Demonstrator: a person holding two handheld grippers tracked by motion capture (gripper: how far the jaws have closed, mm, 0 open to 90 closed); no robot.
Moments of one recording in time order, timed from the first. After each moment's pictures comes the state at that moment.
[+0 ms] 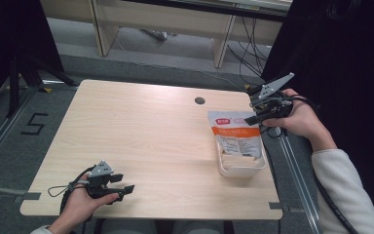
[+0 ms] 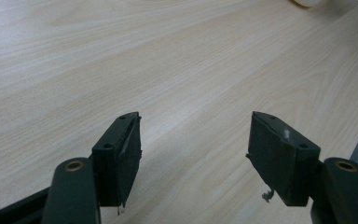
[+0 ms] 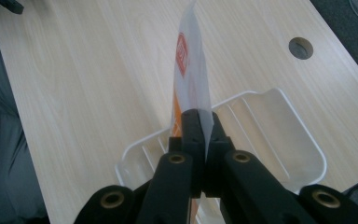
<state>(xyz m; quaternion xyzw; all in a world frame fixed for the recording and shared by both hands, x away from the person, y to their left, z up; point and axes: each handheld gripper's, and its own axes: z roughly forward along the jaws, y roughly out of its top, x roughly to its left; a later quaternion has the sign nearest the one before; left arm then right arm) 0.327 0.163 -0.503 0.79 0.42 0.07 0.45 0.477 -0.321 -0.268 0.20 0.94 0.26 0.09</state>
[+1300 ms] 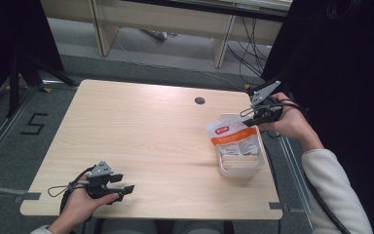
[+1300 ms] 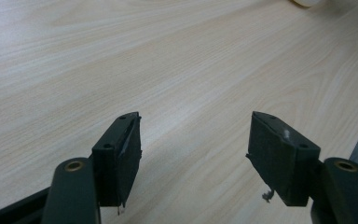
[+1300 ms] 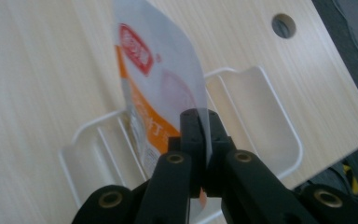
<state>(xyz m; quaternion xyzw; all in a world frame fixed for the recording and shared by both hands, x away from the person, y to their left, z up) 0.327 0.163 -0.503 0.79 0.42 0.07 0.45 0.493 -0.318 -0.301 0.19 0.95 0.20 0.14</state>
